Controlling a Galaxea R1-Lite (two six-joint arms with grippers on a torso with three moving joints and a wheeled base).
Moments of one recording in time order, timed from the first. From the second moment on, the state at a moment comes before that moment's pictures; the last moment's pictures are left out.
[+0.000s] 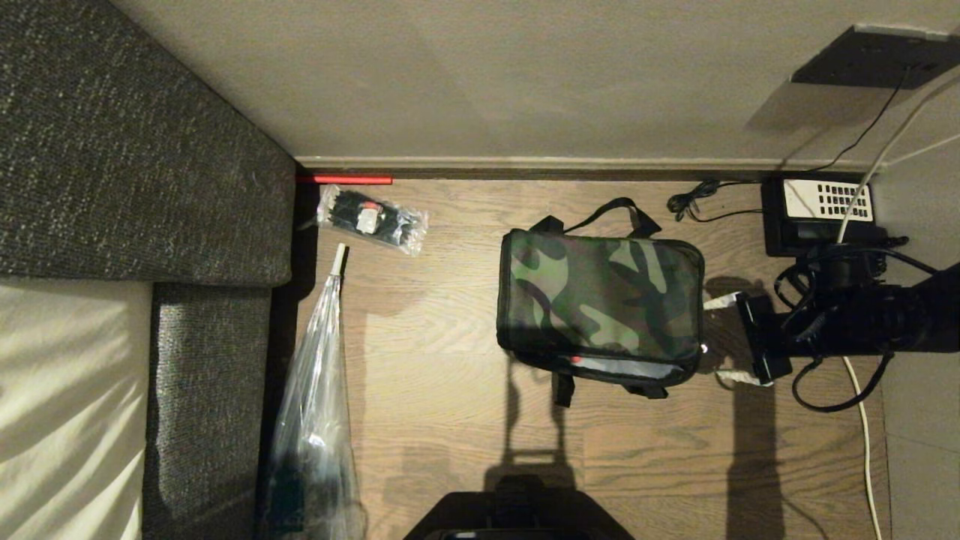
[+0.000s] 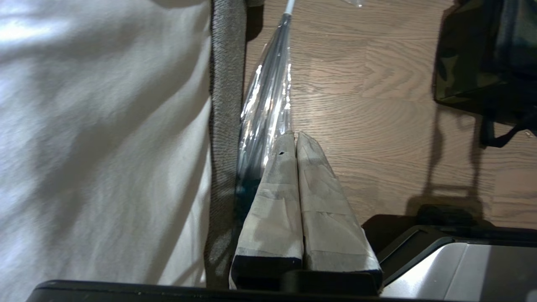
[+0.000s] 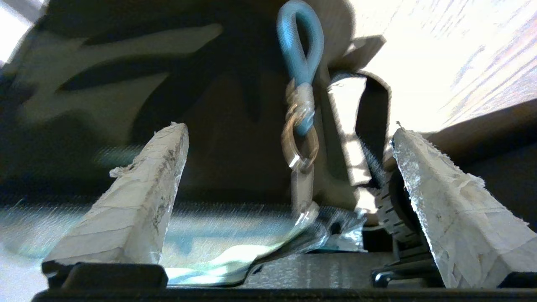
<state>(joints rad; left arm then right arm) 0.00 0.00 0.00 0.00 0.00 -0.01 -0.13 2.05 -1.08 -0.21 0.42 1.27</state>
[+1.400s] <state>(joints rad) 0.00 0.00 0.00 0.00 0.00 -0.01 -0.04 2.12 -1.12 -0.21 0.24 1.40</state>
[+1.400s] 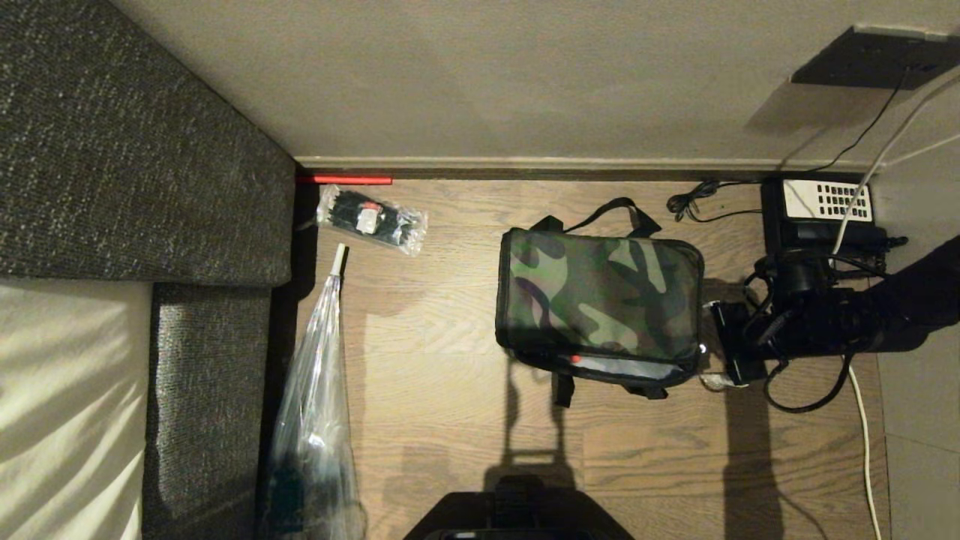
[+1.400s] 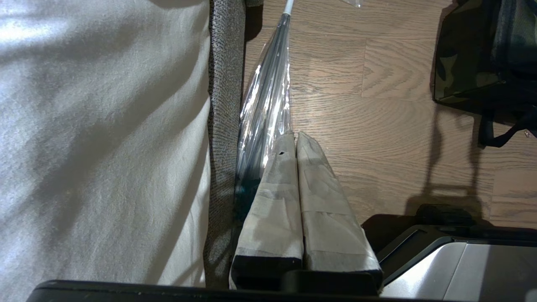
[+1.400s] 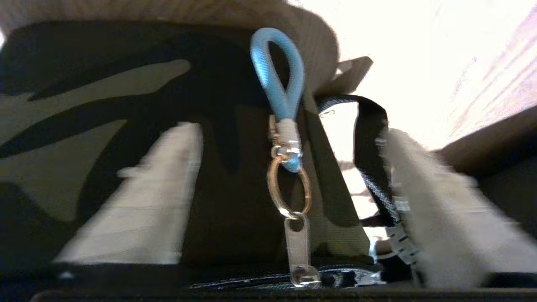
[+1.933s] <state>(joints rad) 0.00 0.00 0.00 0.00 0.00 -0.01 -0.05 2.12 -1.15 -0.21 0.29 1.53</state>
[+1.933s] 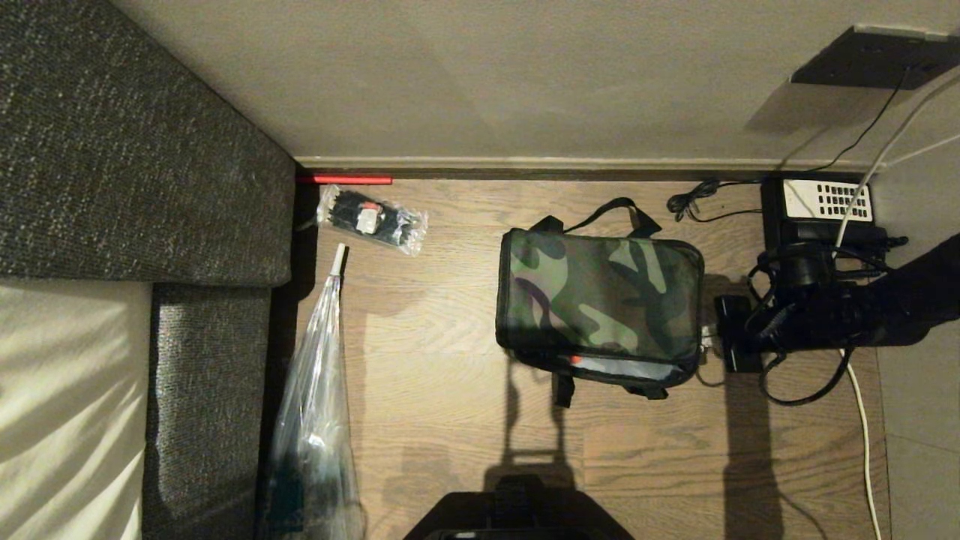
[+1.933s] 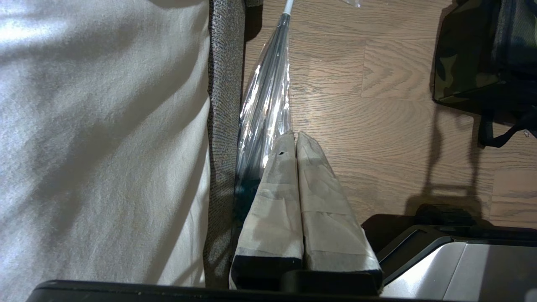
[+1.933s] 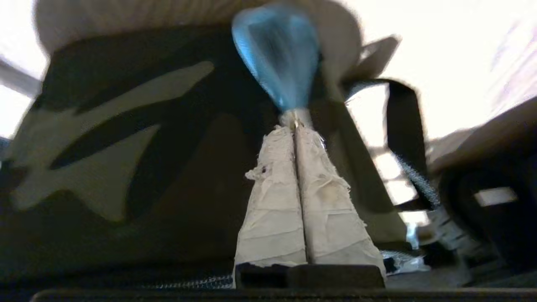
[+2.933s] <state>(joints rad) 0.00 0.00 0.00 0.00 0.00 -0.01 -0.06 2.11 -1.15 -0.21 0.31 1.53</state>
